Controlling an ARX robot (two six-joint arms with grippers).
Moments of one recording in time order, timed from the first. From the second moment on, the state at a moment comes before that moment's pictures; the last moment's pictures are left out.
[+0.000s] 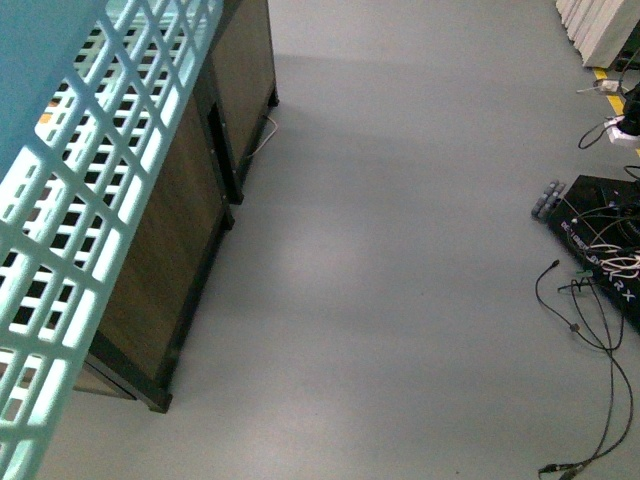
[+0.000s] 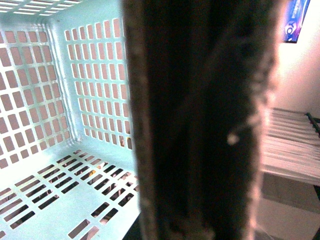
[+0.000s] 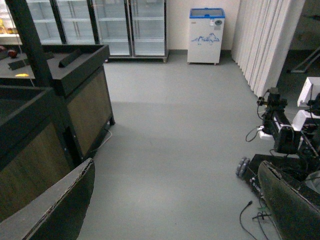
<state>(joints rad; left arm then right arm) -0.02 0.85 0.98 -0.41 0.10 -1.55 0.00 0.00 0.02 0.00 0.00 0.00</state>
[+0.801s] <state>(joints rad) -0.02 0.86 0.98 -0.41 0.10 -1.54 0.00 0.00 0.02 0.00 0.00 0.00</state>
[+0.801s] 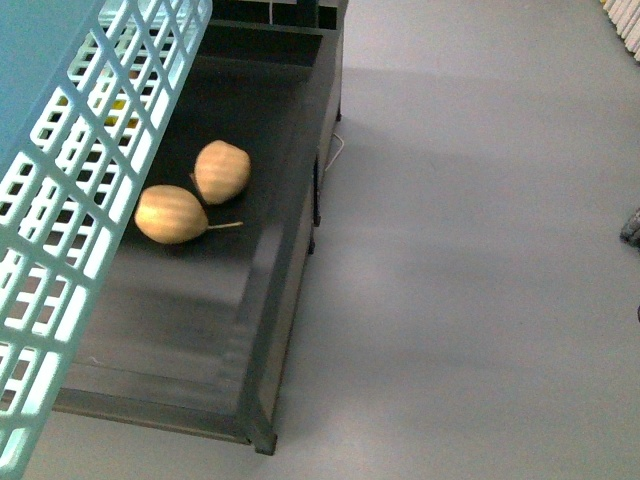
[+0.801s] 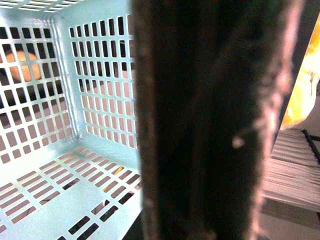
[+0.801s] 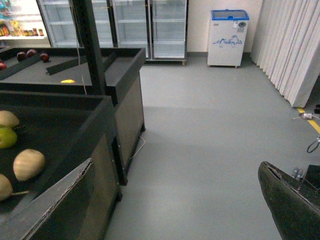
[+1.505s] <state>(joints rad) -0.02 0.86 0.98 -0.41 0.10 -1.53 0.00 0.00 0.02 0.00 0.00 0.00</state>
